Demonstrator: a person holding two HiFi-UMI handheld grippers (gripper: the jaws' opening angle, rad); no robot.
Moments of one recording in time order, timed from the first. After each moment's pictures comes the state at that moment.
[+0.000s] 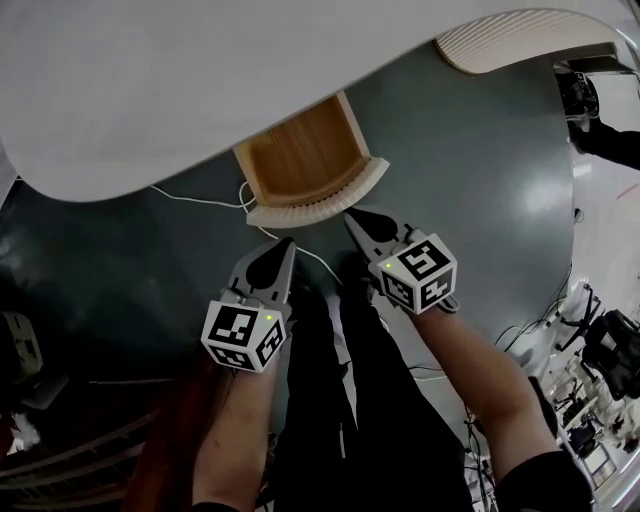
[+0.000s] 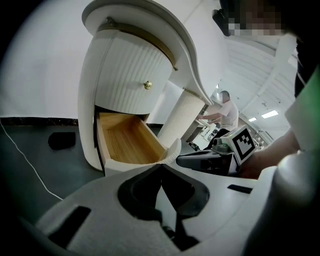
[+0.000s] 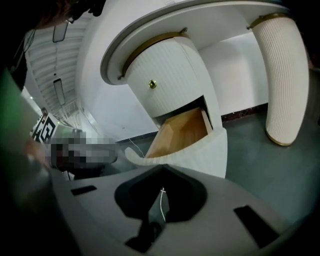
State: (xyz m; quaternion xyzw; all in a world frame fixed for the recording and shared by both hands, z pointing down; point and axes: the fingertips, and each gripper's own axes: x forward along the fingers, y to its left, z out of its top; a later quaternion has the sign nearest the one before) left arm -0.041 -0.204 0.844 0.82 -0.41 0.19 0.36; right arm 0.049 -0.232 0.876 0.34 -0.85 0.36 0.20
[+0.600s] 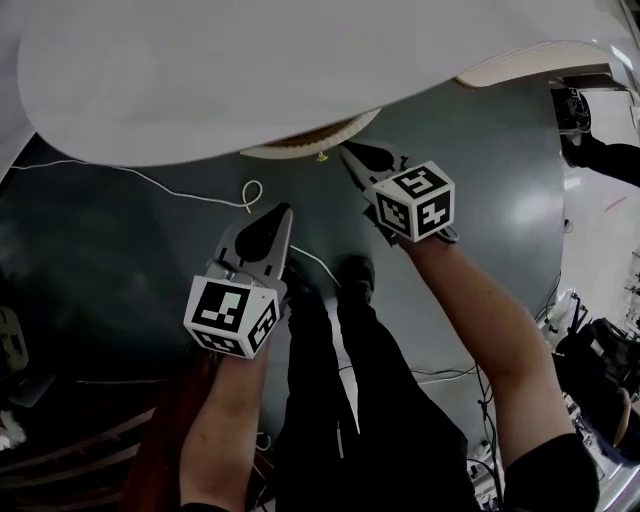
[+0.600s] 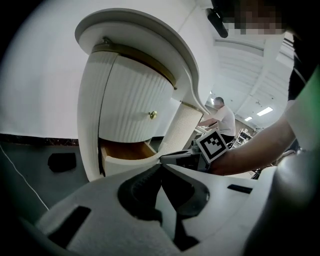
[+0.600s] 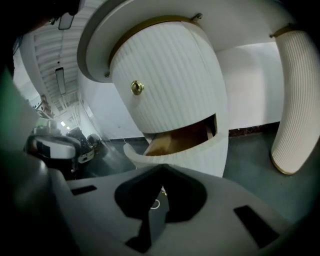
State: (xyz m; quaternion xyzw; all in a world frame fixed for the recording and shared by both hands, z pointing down) left arm -0.073 -0.263 0.789 0.85 -0.42 0.15 0.29; right arm 0.015 -0.344 0.867 0.34 -0.86 0.30 0.22
